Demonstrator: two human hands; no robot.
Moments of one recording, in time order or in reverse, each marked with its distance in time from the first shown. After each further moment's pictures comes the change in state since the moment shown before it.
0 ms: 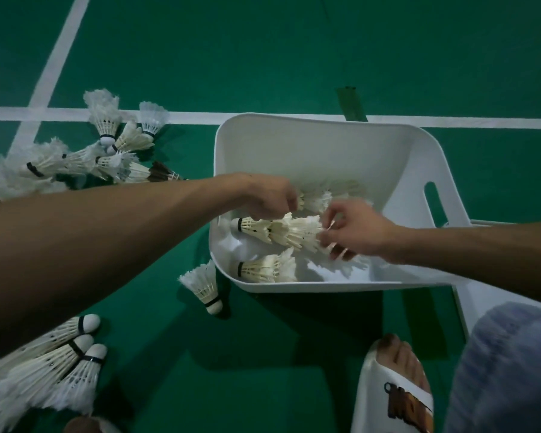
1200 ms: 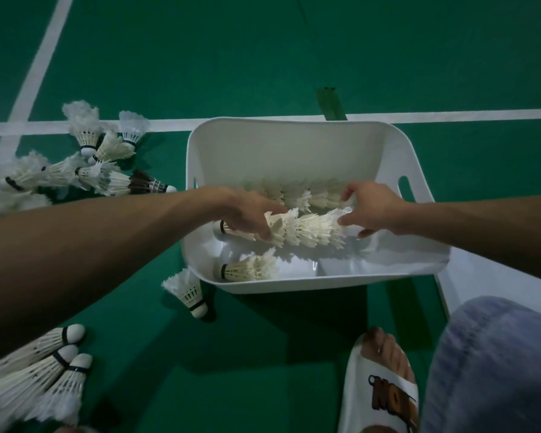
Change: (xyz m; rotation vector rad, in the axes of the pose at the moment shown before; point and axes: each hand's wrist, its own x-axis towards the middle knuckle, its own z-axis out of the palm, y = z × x) left_hand 0.013 0.001 0.015 0.154 -0.121 -0.007; right_hand 0.019 0.033 -0.056 -0.230 0.183 0.099
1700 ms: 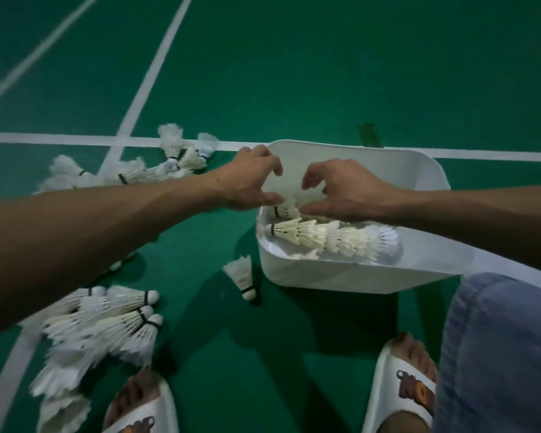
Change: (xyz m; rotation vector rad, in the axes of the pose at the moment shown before) left_hand -0.122 -0.031 -0.014 0.139 0.674 0.011; right_hand -0.100 -0.139 0.001 -0.303 0.093 -0.590
